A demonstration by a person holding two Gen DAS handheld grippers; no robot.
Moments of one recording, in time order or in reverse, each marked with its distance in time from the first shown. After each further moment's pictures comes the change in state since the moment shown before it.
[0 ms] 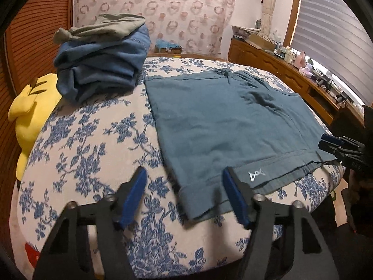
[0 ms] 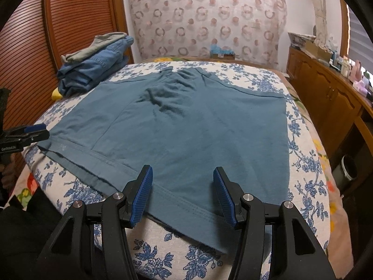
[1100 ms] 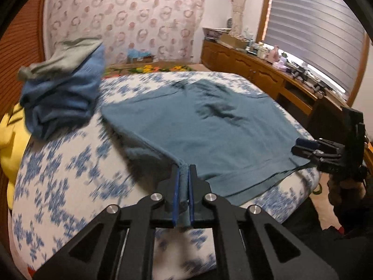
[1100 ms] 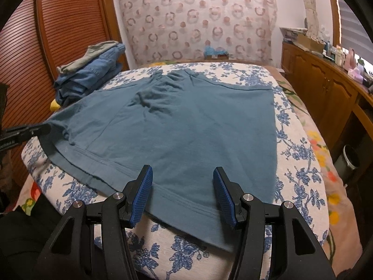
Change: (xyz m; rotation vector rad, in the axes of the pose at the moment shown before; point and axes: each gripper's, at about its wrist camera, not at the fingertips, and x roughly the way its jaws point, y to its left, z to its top) left arm -0.004 -0.063 0.037 0.137 -0.030 -0.128; right arm -0.011 -0.020 -0.011 0.076 -0.028 0.007
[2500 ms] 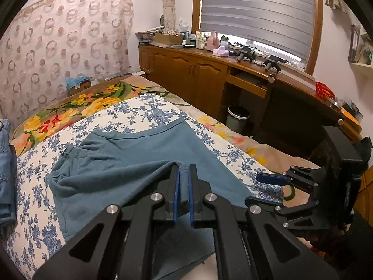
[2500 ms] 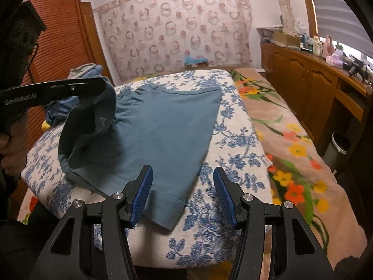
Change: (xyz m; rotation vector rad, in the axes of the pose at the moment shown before) left arm 0.073 -0.177 0.098 0.275 0.022 -0.210; right arm -0.047 -0.062 -0.023 0.106 -0.077 -0.054
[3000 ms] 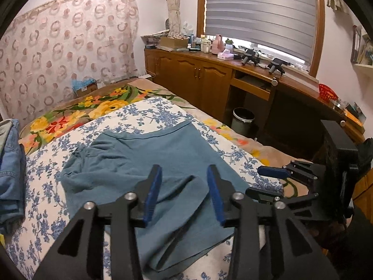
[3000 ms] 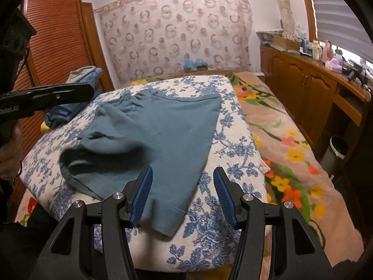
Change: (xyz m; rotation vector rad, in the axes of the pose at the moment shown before) left arm -0.024 0.003 -0.009 0.004 -0.023 0.047; right arm -0.001 0.006 0.010 -0.015 -0.015 -0.007
